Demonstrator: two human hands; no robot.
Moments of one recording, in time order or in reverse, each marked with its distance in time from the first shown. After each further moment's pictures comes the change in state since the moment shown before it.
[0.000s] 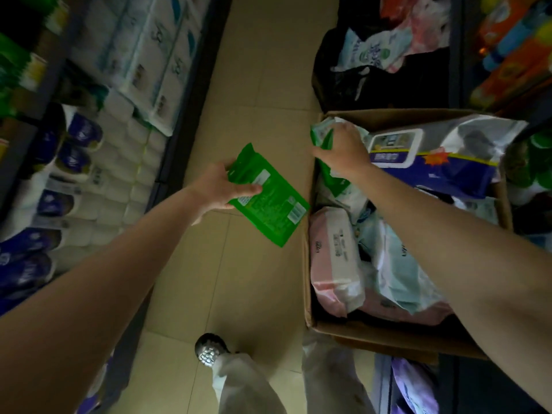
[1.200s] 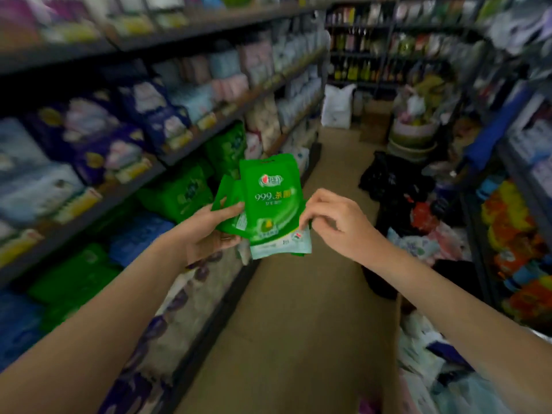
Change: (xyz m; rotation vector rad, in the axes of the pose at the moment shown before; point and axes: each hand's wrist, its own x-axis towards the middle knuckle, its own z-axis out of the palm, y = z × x) left_hand -0.185 -0.009 -0.323 -0.780 0.096 0.361; right_hand -0.165 -0.388 -0.119 0.211 0.106 -1.000
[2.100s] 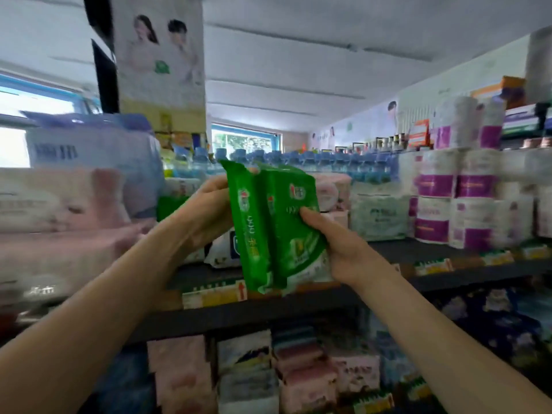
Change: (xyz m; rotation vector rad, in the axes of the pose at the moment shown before) left_hand -0.413 0.233 -0.340 0.158 0.589 0.969; right_hand 0.261 -0.490 0.248 1.382 -1.045 -0.059
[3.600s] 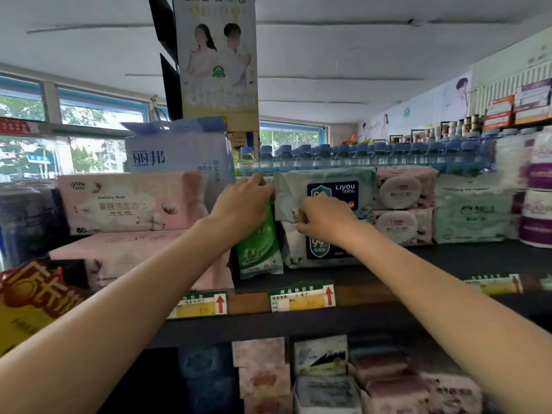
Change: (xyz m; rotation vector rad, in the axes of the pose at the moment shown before) left_hand -0.001 0.016 -0.096 1.925 0.185 -0.010; right_hand 0.139 0.027 0.058 -1.954 0.175 -0.185
